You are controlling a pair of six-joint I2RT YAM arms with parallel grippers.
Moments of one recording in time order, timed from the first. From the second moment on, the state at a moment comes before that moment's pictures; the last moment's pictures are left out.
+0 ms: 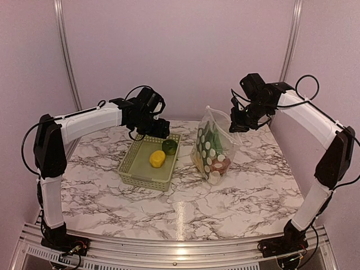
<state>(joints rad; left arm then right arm) -0.70 2.01 1.86 -0.62 -0.11 -0.31 0.43 1.70 1.75 -1.07 -0.15 0.39</state>
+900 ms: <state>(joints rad) -0.67 2.20 1.81 -0.77 -0.10 -0.22 0.43 1.68 1.72 -1.05 -0.17 0.39</state>
